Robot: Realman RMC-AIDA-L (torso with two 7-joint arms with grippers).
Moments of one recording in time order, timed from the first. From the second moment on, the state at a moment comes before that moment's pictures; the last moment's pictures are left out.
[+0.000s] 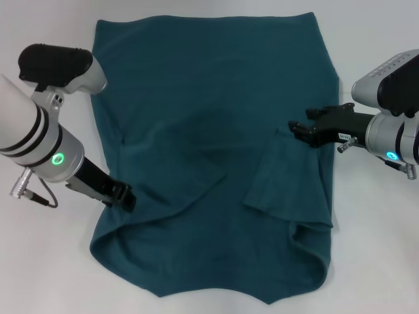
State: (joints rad) left arm -0.77 -2.16 1.08 1.14 2.84 1.51 -2.75; right arm 0.63 2.10 -1.17 -0.71 -1.91 -0.63 1.65
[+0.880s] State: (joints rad) left arm -0.77 -2.14 1.13 1.14 2.86 1.53 -2.81; right arm 0.63 2.10 -1.17 -0.71 -1.91 -0.60 1.62
